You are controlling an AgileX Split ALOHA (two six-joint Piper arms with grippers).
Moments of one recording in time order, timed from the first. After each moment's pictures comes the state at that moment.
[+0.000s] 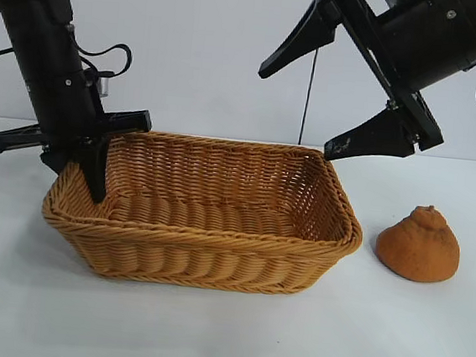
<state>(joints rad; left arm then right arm) -0.22 2.23 -1.65 -0.32 1.05 -0.13 0.27 1.67 -1.09 0.98 0.78 -0.40</state>
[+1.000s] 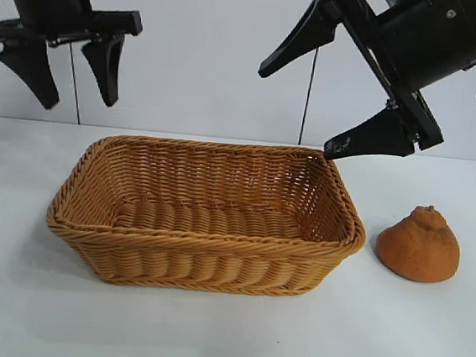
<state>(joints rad) -0.22 2.03 -1.83 -0.09 1.20 -0.12 0.27 1.67 -1.09 0.98 0.78 -0.40</state>
